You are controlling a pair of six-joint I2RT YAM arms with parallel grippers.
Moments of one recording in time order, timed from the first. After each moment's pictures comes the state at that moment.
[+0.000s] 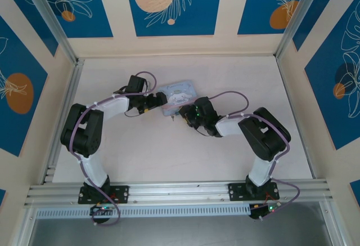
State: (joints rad) left arm -0.35 1.82 1.13 -0.27 0.36 -0.60; right arm 0.61 1.78 0.75 0.41 -0.19 1.34
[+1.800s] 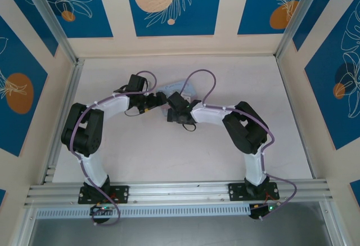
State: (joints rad) left arm -0.35 1.83 1.16 -0.31 0.37 -0.59; right arm 0.77 1.98 1.27 -0.41 0.20 0.80
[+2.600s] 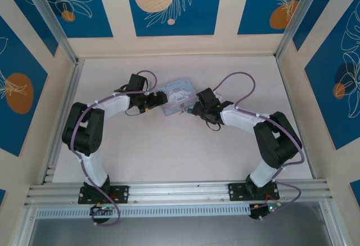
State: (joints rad) left arm -0.35 1.84 1.17 -0.30 0.38 -0.59; right arm 0.56 1.65 0.96 -0.32 0.16 0.90
